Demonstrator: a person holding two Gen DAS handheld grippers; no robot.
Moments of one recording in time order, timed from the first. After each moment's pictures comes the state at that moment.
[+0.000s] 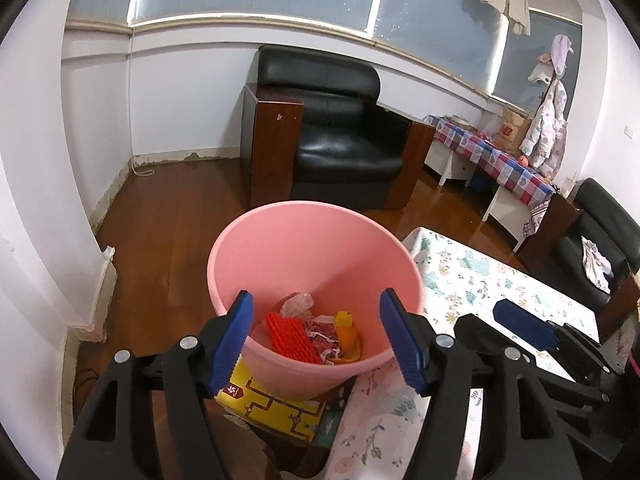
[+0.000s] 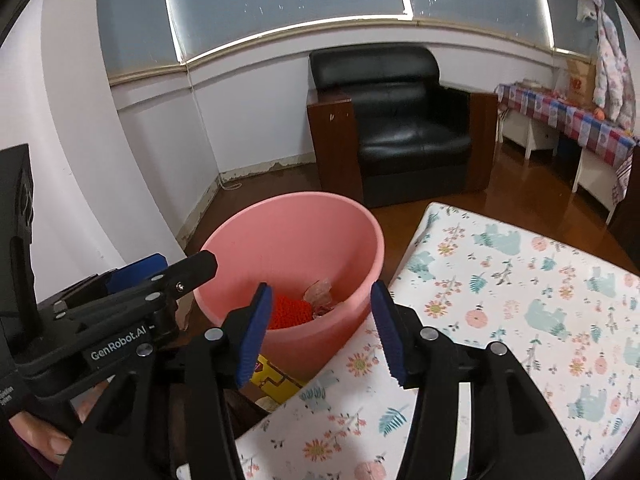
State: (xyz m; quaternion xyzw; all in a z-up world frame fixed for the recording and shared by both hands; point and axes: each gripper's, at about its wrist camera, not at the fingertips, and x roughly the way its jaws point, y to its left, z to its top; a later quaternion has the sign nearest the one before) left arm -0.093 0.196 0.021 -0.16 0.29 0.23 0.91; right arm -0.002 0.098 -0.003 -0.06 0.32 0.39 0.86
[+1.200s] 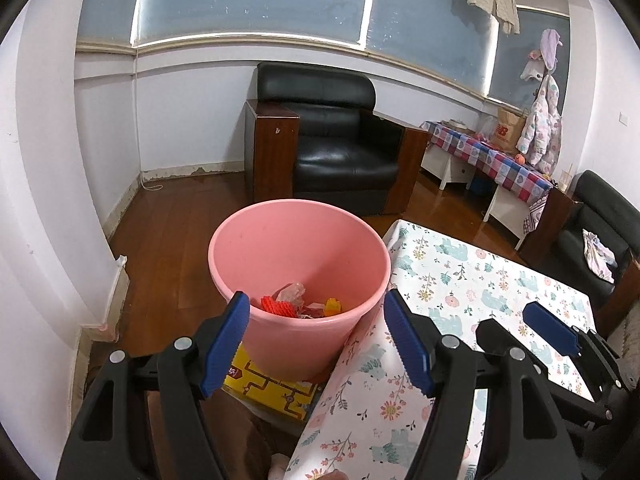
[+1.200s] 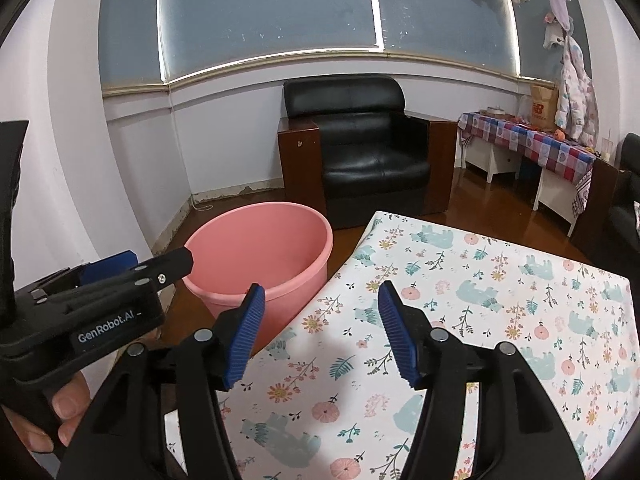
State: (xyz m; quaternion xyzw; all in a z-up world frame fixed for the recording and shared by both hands) left arm -0.133 0.140 0.040 -0.14 0.28 0.24 0.92; right arm -0.051 0.033 0.007 -0.06 0.26 0.34 0.90
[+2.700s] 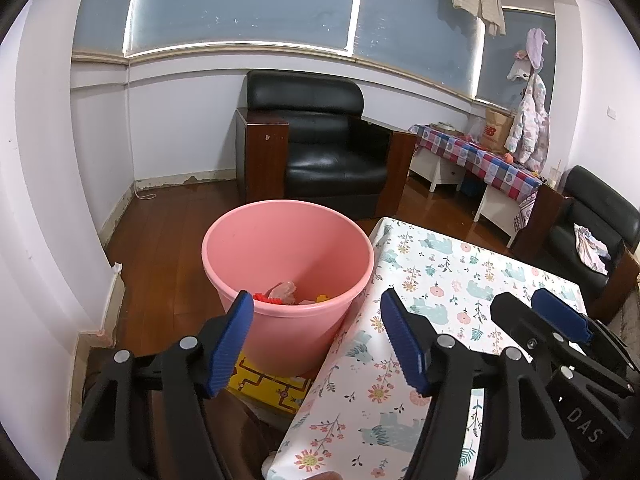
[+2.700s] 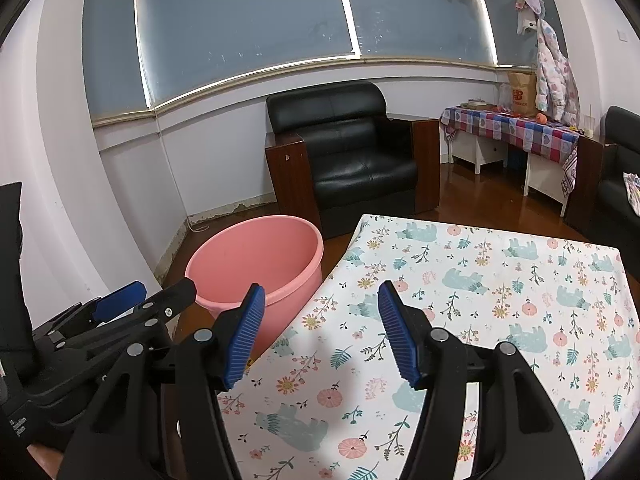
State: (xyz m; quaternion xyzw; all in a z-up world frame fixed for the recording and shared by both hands) left arm -0.150 0.118 0.040 -0.13 0.27 0.23 0.93; right arm -0.065 0.010 0.018 -0.01 0.26 0.32 0.91
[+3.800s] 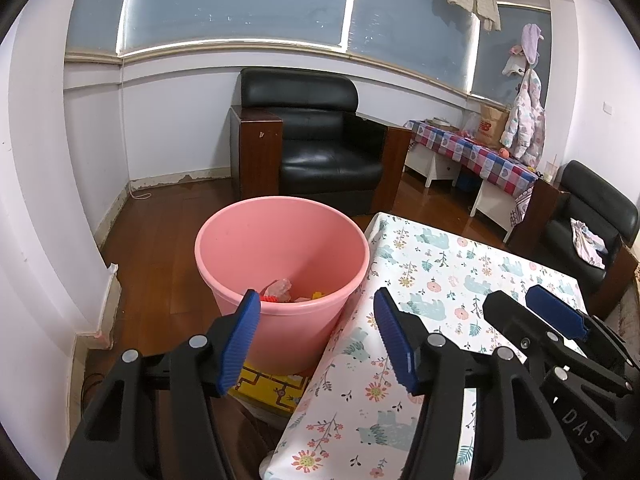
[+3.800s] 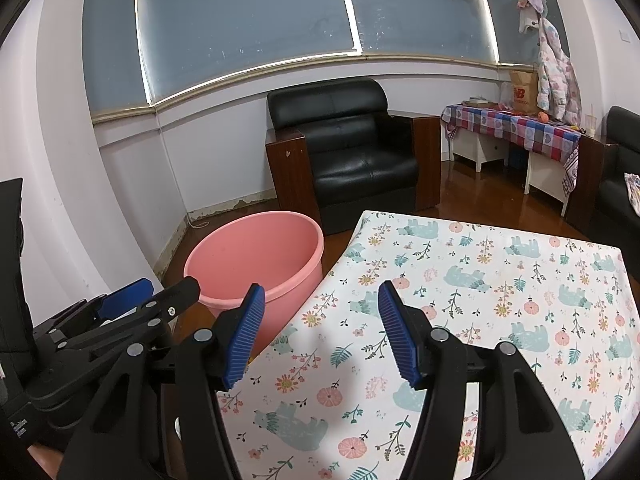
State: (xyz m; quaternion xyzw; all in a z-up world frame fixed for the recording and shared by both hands) left arm -0.144 0.113 0.035 -0.12 0.27 0.22 0.93; right arm -0.063 0.006 0.014 -0.01 0.27 0.32 0.91
